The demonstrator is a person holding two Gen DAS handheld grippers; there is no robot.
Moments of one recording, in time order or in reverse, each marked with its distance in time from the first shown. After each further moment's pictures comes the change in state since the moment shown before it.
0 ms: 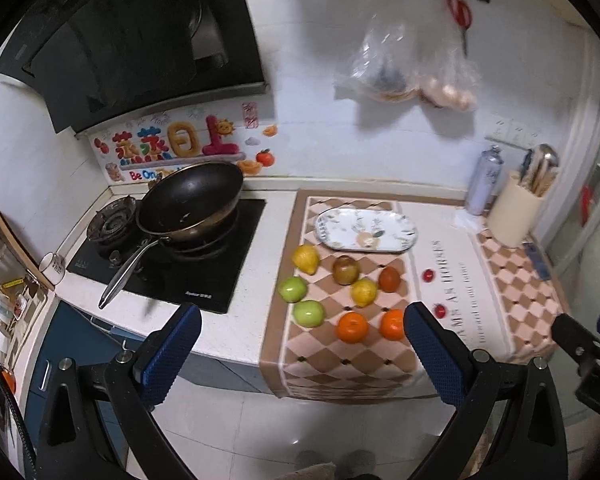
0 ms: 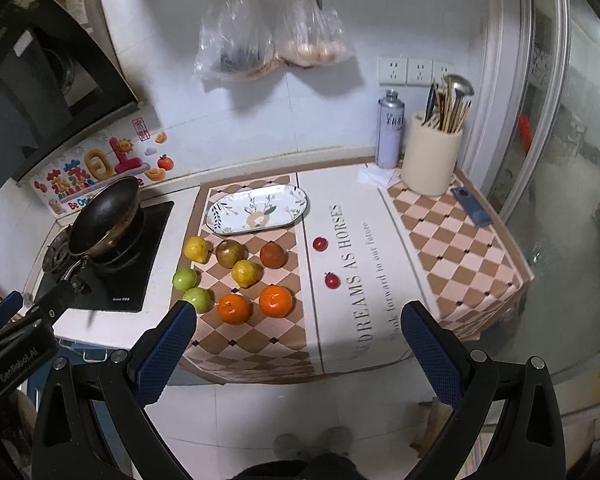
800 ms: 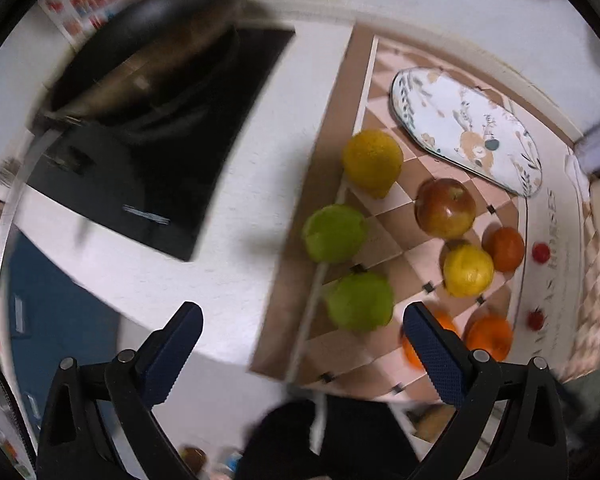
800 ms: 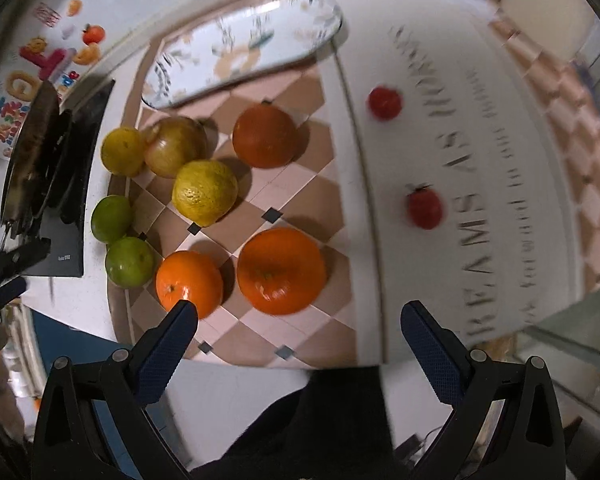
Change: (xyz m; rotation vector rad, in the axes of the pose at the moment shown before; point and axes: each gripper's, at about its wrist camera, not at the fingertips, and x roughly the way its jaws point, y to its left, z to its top) left arm 0.320 0.049 0.008 -0.180 0.636 0.040; right arm 0.366 0.007 -0.017 0.061 0.605 0.114
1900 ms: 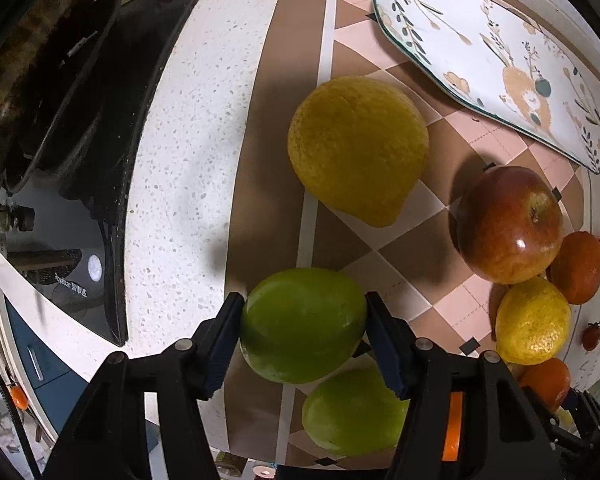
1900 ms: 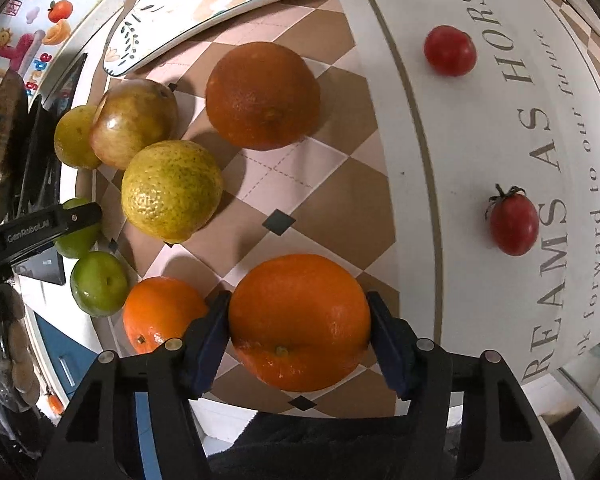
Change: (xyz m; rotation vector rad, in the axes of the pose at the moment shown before) left arm 0.088 -0.077 0.032 0.187 0.146 0.068; right arm 0.084 0.025 0.023 0.025 0.132 0.017
